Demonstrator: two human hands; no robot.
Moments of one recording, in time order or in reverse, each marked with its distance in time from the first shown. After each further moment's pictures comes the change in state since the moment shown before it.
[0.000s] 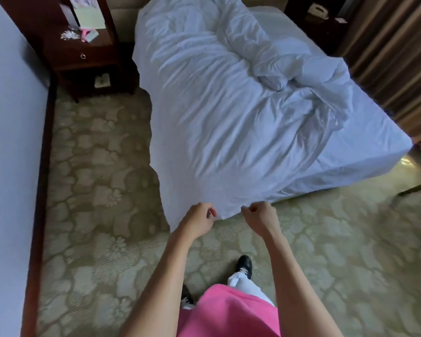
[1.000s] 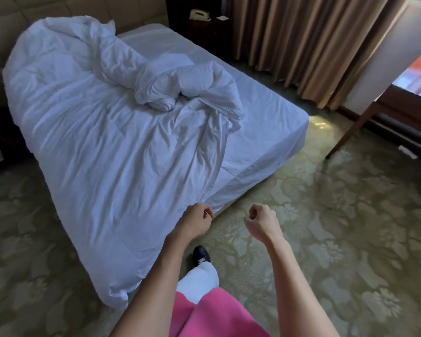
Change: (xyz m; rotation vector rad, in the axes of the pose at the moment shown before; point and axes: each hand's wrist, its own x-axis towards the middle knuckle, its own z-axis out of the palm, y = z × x) left_hand 0.156 0.341 0.183 0.206 -0.180 0.219; right_hand 0.142 0.258 -0.259 0.204 0.201 0.242
